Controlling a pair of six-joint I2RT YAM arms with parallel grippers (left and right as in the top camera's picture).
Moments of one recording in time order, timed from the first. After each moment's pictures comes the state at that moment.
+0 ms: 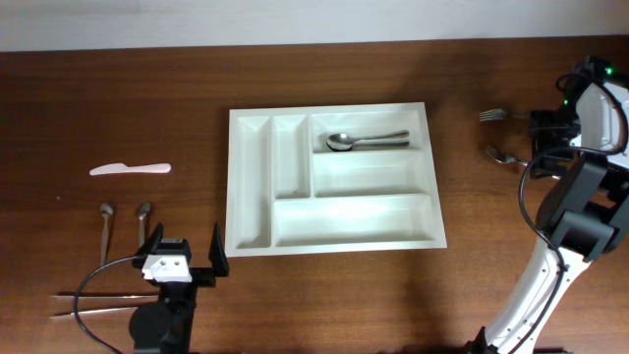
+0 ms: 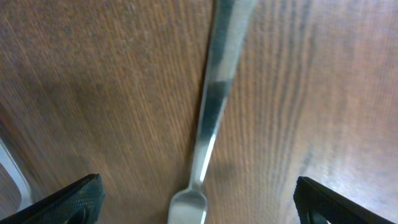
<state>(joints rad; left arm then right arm) -0.01 0.01 0.02 -0.10 0.02 -0.02 -0.44 2.40 2.11 -1.26 0.02 1.34</state>
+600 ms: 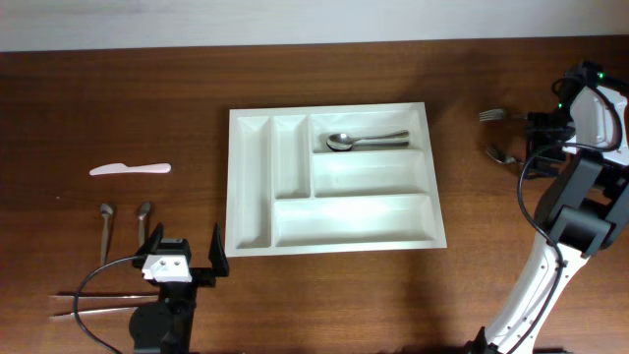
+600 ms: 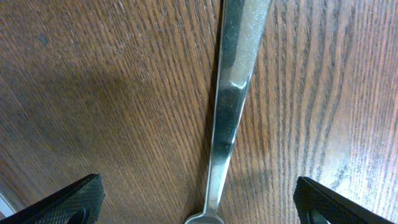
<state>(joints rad) -0.01 0.01 0.02 -0.10 0.02 -0.02 -0.44 2.45 2.11 -1.22 0.00 1.40</state>
